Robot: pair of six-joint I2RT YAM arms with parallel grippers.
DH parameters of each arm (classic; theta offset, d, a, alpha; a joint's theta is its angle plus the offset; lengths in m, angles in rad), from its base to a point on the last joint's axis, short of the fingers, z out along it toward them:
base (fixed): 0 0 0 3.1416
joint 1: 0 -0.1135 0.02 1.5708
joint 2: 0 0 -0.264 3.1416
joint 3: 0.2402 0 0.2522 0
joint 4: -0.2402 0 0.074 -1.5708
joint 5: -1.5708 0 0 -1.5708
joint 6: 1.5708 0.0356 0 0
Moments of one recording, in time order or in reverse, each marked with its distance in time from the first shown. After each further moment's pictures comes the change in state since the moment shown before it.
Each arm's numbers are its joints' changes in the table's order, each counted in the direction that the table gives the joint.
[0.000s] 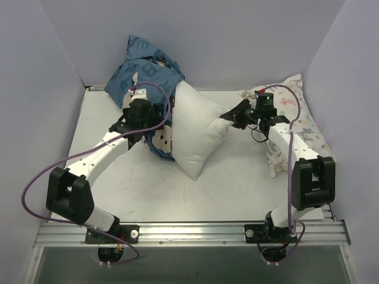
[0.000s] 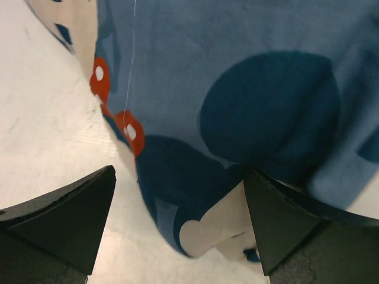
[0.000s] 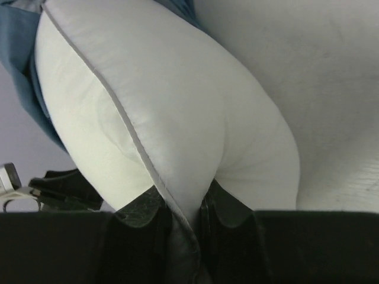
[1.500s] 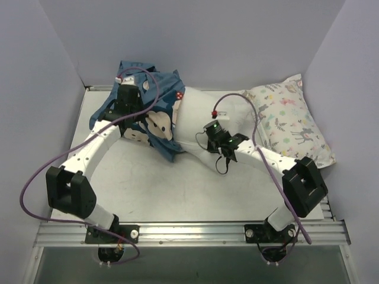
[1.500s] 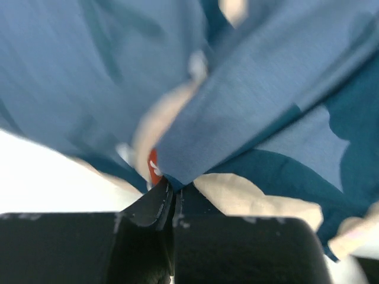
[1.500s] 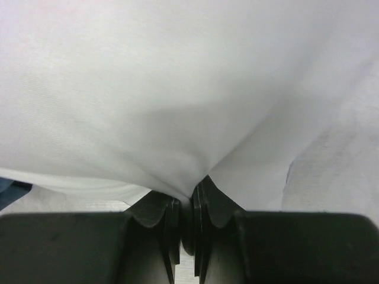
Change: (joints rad) left arm -0.110 0.082 0.190 -0.099 -0.144 -0.035; right arm -0.554 0.014 -0.079 -0.201 -0.932 -0.460
